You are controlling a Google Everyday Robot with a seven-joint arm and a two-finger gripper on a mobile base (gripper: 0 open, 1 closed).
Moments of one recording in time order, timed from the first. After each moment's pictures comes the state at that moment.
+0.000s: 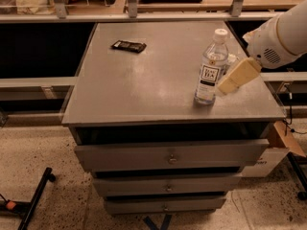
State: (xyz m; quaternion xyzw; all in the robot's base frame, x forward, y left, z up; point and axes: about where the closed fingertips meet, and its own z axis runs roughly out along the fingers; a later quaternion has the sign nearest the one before) arm 0.562 -0.199 0.929 -0.48 0.81 0.03 0.34
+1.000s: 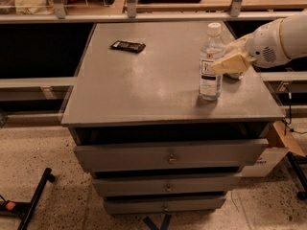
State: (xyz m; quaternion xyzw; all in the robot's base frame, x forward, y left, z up) arm 0.587 -0.182 0.928 -0.45 0.78 0.15 0.41
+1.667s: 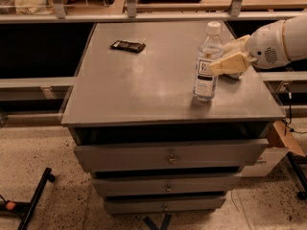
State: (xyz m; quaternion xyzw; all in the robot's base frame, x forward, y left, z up) arm 0.581 -0.177 0.932 -0.44 0.76 0.20 0.42
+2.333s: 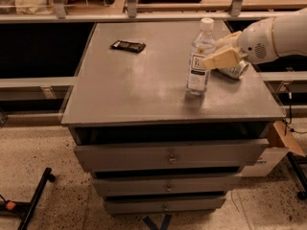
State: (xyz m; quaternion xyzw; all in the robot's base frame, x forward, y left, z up) arm 0.606 -0.169 0.931 -0.45 0.75 0.20 0.44
